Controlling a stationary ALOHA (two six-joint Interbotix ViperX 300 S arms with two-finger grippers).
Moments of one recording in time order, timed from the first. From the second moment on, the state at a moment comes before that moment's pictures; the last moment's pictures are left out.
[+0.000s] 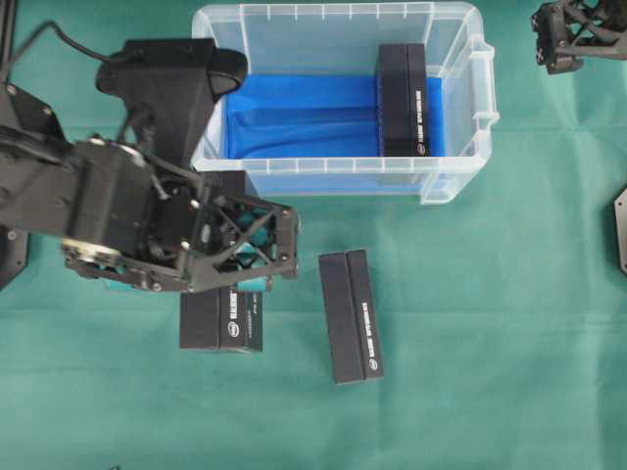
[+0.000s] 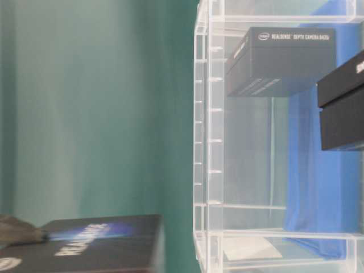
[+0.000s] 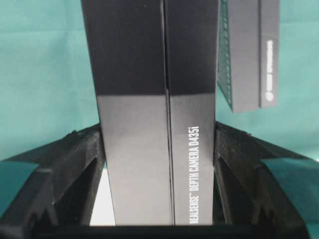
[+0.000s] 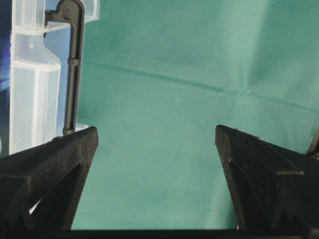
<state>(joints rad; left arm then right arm) -0.21 0.05 -0.28 0.09 1.65 -1.77 -0.53 -0.48 0.52 -0.13 1.24 1.07</state>
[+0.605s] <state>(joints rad) -0.27 0.05 0.17 0.10 1.22 -1.83 -0.53 -0.48 0.52 -0.14 1.24 1.07</state>
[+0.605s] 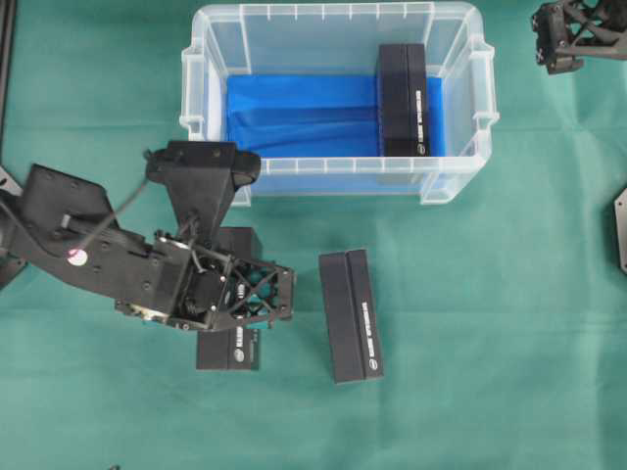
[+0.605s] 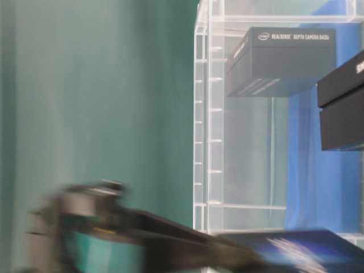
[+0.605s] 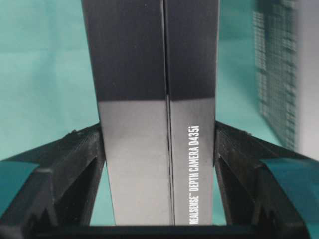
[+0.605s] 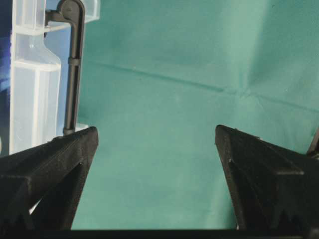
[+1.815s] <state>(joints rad) -0.27 0.11 0.29 0.05 1.03 -1.85 -0.53 -0.48 0.52 -0.14 1.24 1.07</state>
